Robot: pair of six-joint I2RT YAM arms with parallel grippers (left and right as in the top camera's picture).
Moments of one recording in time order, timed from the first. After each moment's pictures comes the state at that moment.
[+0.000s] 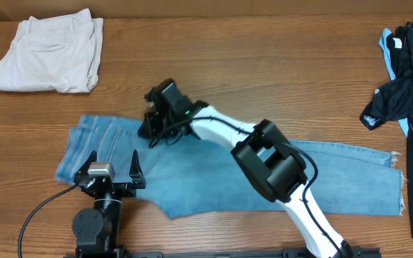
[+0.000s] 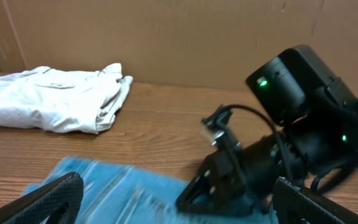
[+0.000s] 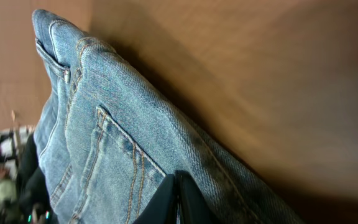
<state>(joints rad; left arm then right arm) 0.04 0.02 0.01 -0.07 0.05 -0.10 0.79 2.44 1.75 -0.20 -0.61 0.70</state>
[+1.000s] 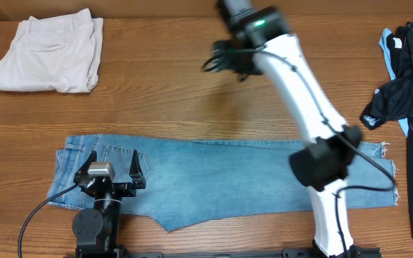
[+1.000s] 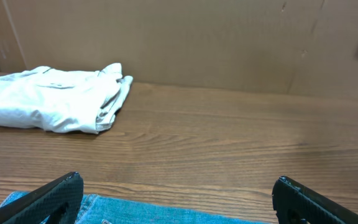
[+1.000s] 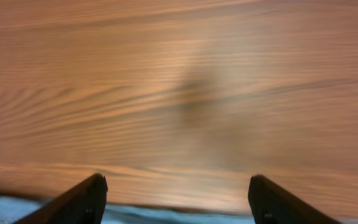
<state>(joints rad) 0.04 0.02 0.01 -0.07 0.05 -0.10 0.44 2.28 2.49 -1.45 0.04 0.49</state>
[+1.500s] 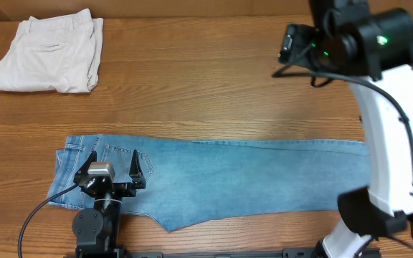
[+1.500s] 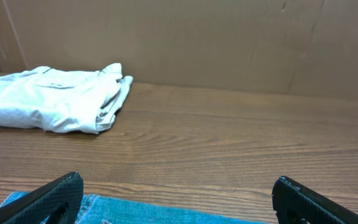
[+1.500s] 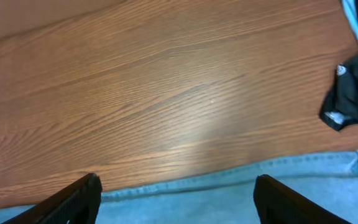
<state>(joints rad) 0.04 0.02 0.01 -0.07 0.05 -0.10 0.31 1.85 2.44 -1.64 0.18 0.52</state>
